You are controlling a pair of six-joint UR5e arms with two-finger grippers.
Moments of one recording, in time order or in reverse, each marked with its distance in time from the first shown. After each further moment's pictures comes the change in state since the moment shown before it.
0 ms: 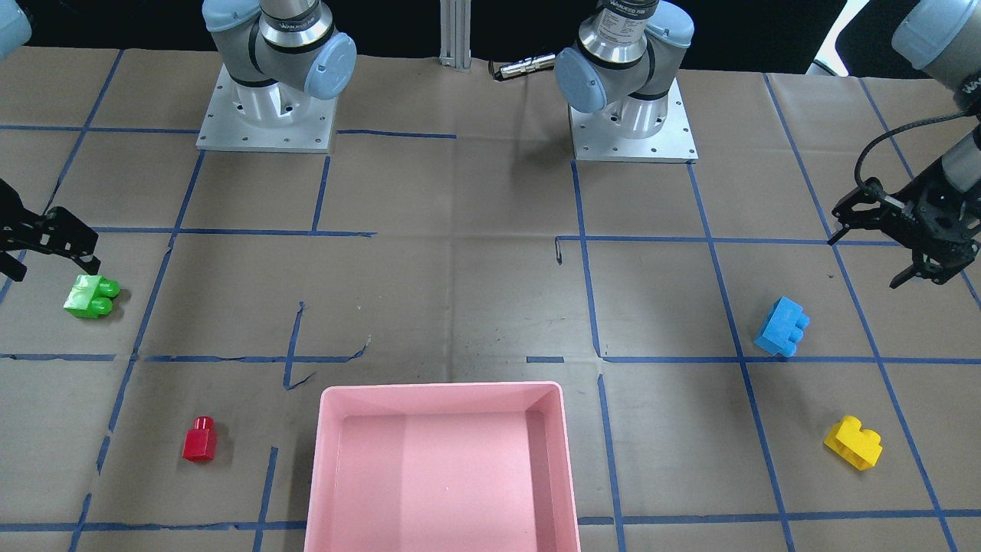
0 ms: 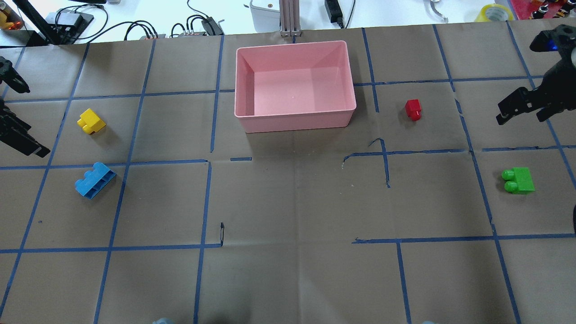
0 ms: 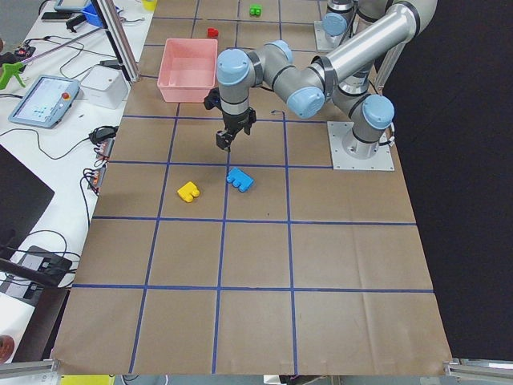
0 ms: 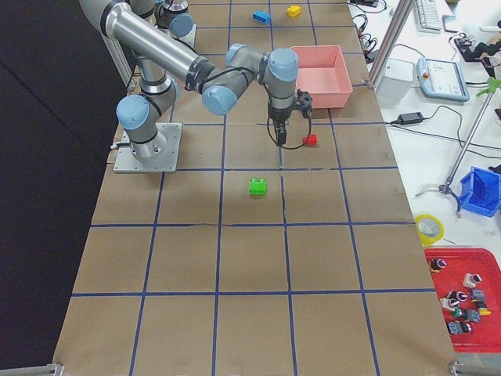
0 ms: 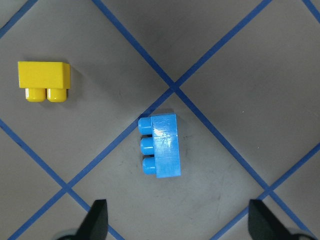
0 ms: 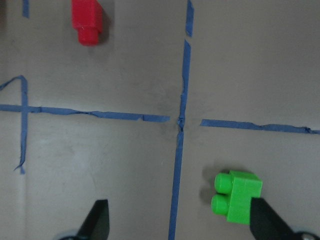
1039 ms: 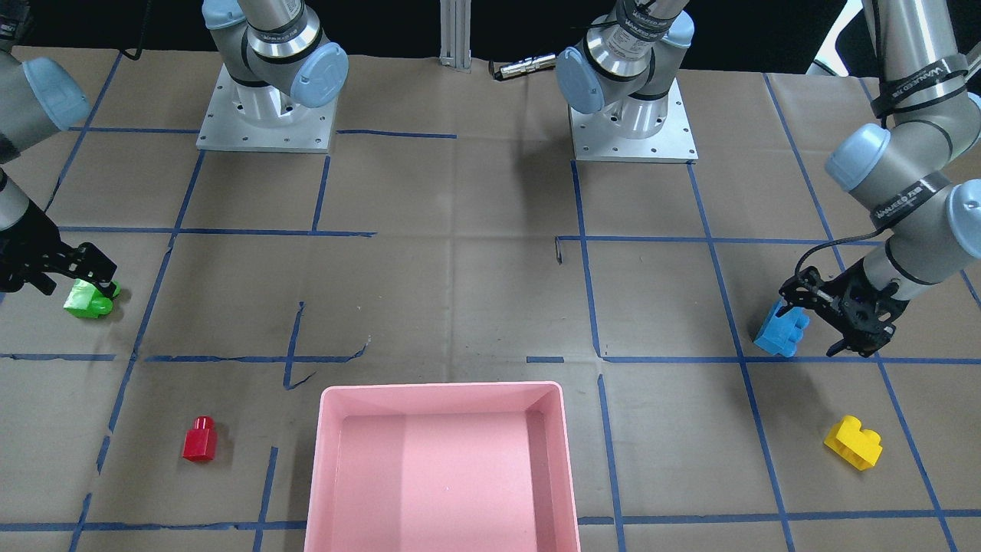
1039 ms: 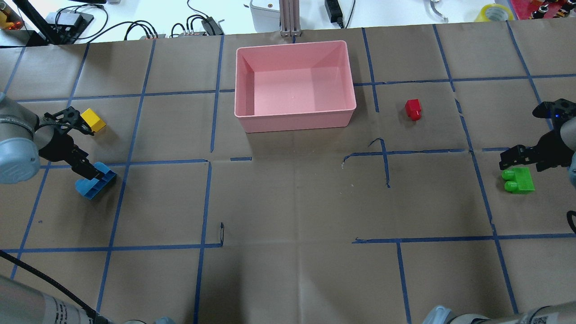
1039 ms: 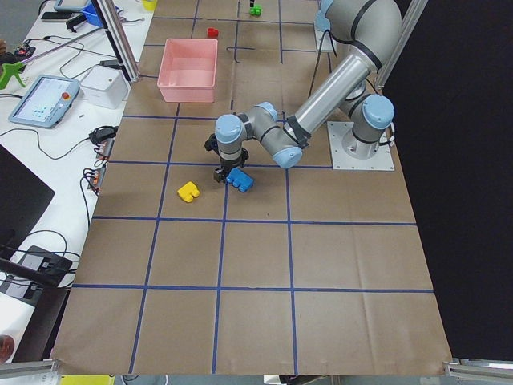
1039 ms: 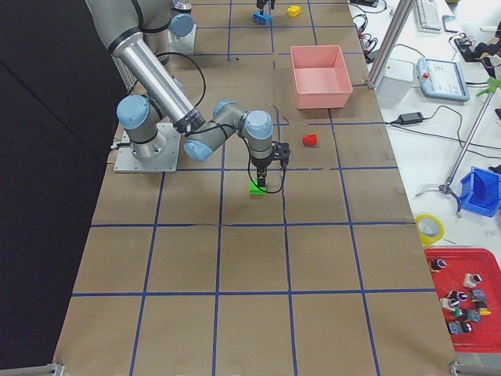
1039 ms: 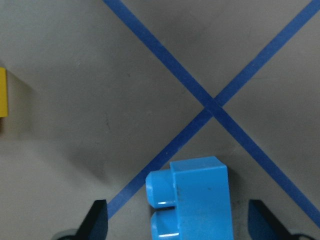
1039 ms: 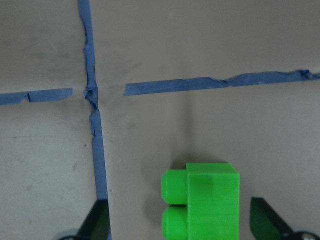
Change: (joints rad) left arm 0.003 -0.246 -0.202 0.436 -0.057 -0.006; right arm -0.153 0.099 0.257 -0.391 0.001 -0.017
